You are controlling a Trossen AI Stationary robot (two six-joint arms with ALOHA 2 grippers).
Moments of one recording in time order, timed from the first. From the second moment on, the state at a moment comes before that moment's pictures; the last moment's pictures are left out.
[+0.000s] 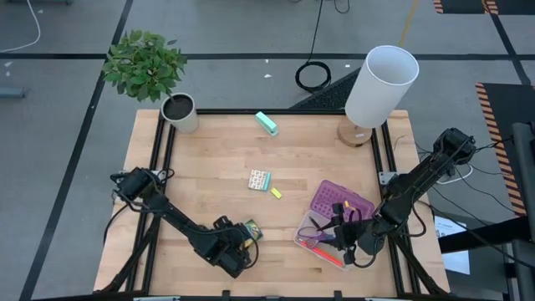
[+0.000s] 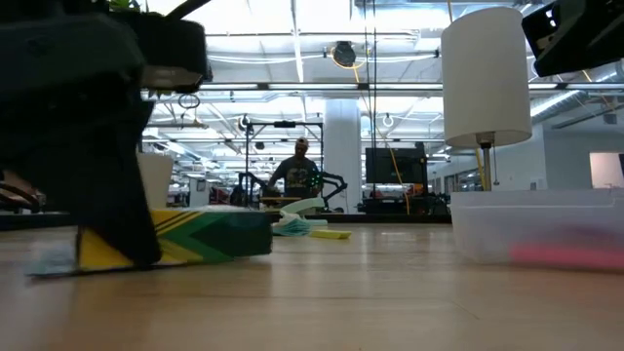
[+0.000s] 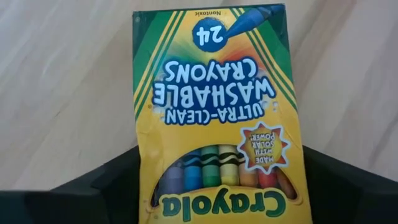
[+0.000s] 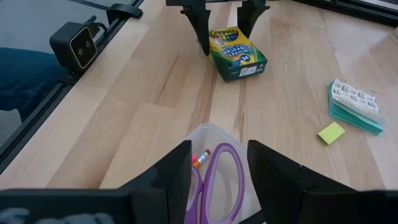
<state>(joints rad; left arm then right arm) -0.64 1.98 1.23 -0.62 -0.43 -1.14 0.80 1.28 0.60 -0.02 0.57 0.27</state>
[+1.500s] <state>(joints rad) -0.32 1.93 1.53 -0.39 -0.39 -0.20 0.86 1.06 0.60 -0.17 0.57 0.30</state>
